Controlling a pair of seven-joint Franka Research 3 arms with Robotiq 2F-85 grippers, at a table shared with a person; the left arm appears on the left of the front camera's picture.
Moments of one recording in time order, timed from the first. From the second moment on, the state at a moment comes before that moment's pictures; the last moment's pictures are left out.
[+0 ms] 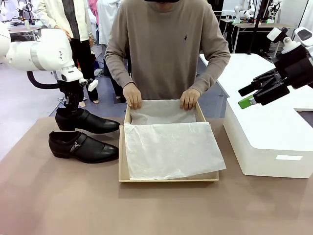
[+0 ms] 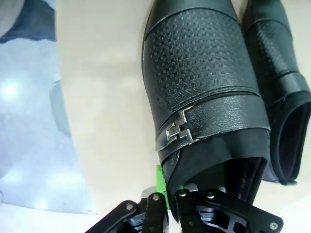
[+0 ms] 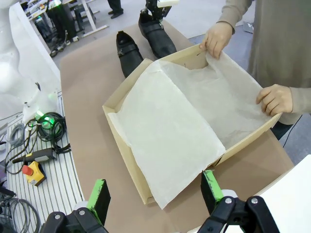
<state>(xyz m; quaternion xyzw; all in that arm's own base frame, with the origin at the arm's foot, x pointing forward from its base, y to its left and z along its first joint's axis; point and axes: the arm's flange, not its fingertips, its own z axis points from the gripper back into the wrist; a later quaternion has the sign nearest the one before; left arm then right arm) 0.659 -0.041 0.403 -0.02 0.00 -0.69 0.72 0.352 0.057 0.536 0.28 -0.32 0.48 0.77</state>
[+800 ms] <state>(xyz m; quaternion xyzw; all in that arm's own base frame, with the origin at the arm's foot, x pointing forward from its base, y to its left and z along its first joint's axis) 0.649 -0.032 0.497 0.02 -0.03 -0.65 0.76 0.352 0.057 0.536 0.28 -0.32 0.48 0.77</state>
